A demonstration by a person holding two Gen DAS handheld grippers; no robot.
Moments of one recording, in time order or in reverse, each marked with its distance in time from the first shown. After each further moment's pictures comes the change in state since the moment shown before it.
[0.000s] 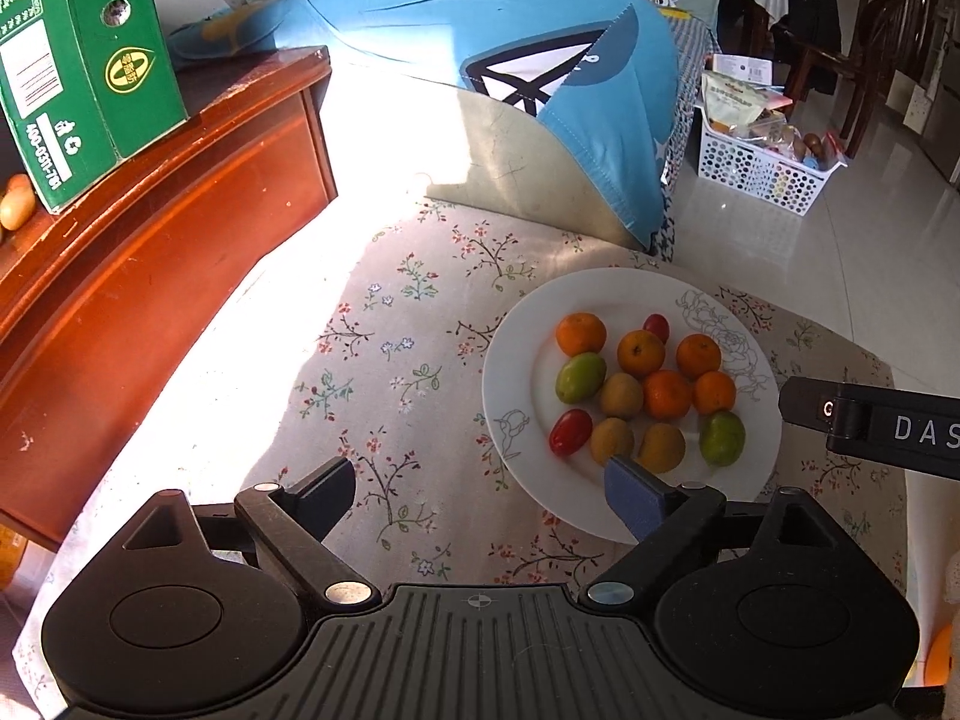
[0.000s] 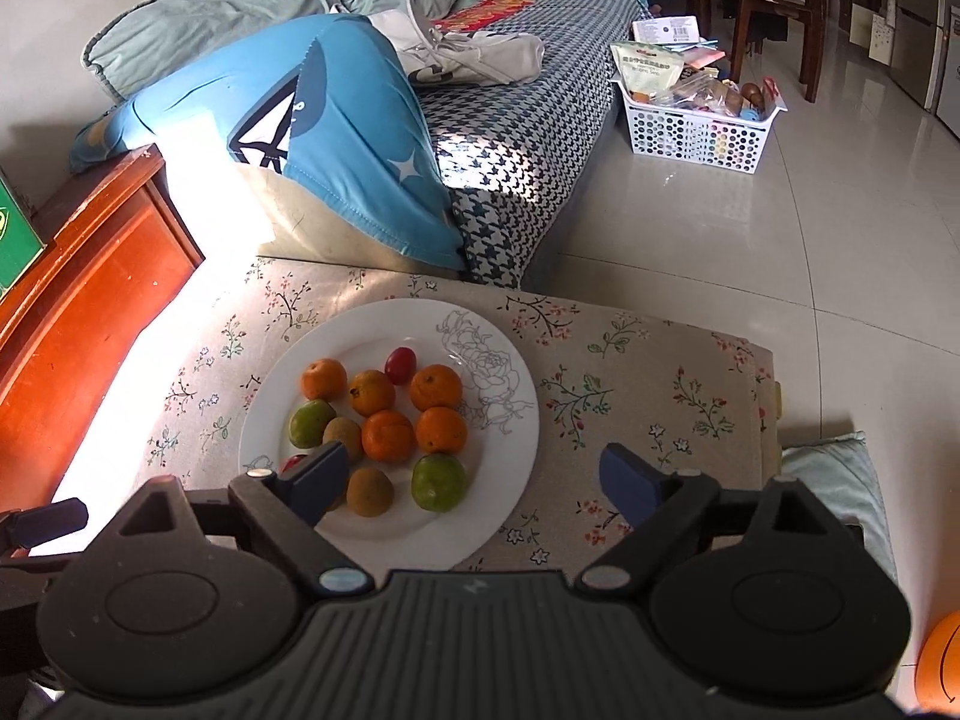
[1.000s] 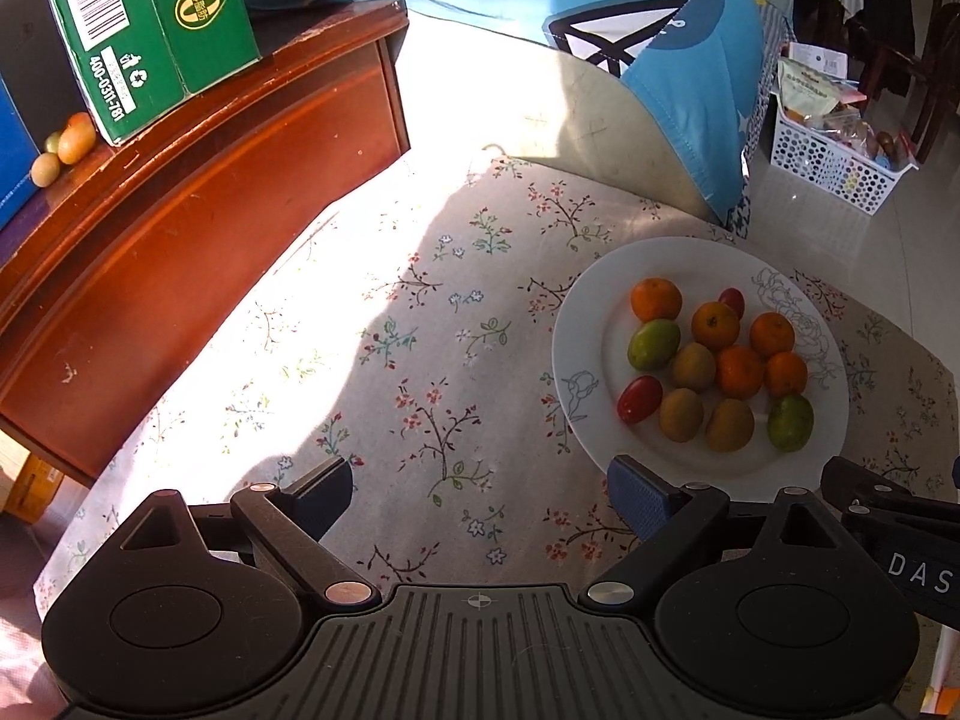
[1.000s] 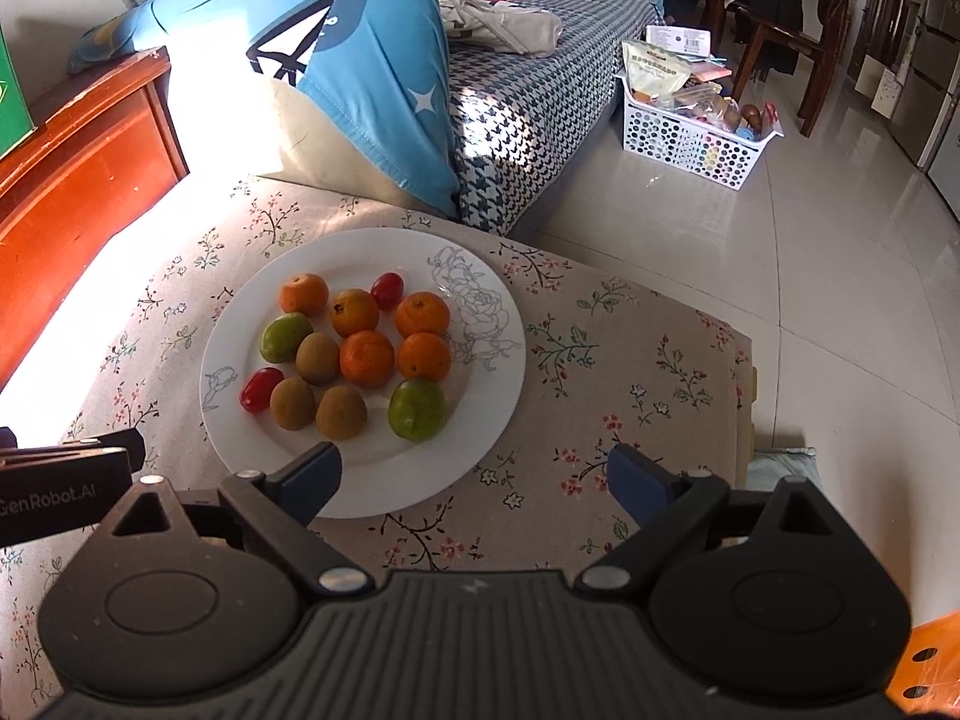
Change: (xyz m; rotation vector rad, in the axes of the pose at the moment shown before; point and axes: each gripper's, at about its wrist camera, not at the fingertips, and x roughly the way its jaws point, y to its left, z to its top) left arm 0.012 0.006 -0.009 -0.075 0.060 0.118; right arm 0.008 0.021 -0.026 -0.146 0.046 -0.104
